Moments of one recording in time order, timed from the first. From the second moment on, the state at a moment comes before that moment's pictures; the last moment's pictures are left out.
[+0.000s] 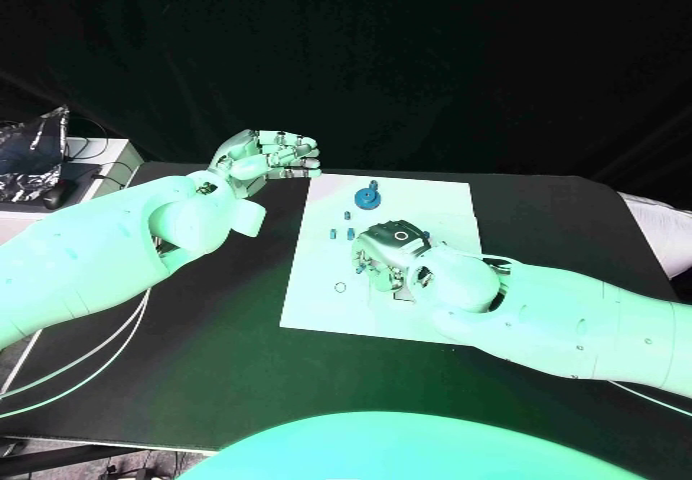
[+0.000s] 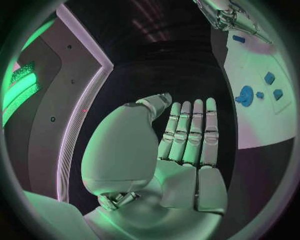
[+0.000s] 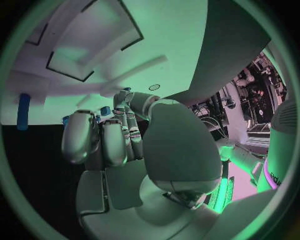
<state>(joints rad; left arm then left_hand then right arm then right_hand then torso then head) 1.00 -0.87 0.26 1.42 -0.21 -0.12 0.28 1.41 -0.21 0.54 0.12 0.18 0.94 0.20 0.27 0.25 1.09 0.16 0.07 0.07 0.97 0.13 0.20 0.27 0.18 0.93 0.25 0.12 0.20 1.10 -0.53 -0.16 1.50 -1.84 -0.35 -0.34 1.38 -0.19 0.72 -0.03 0.18 1.10 0.12 0.19 0.47 1.26 0.06 0.09 0.09 1.47 -0.02 1.31 1.21 0.10 1.46 0.07 1.14 1.31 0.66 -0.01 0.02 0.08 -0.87</state>
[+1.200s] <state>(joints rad) 1.00 -0.88 0.26 1.42 -0.21 -0.11 0.27 1.41 -0.21 0.54 0.13 0.18 0.94 0.20 0.27 0.25 1.08 0.16 0.07 0.07 0.97 0.13 0.20 0.27 0.18 0.94 0.25 0.11 0.19 1.10 -0.53 -0.16 1.50 -1.82 -0.33 -0.30 1.32 -0.23 0.69 -0.02 0.19 1.04 0.14 0.15 0.46 1.17 0.08 0.06 0.07 1.46 -0.01 1.31 1.18 0.10 1.44 0.09 1.08 1.31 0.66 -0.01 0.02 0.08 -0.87</state>
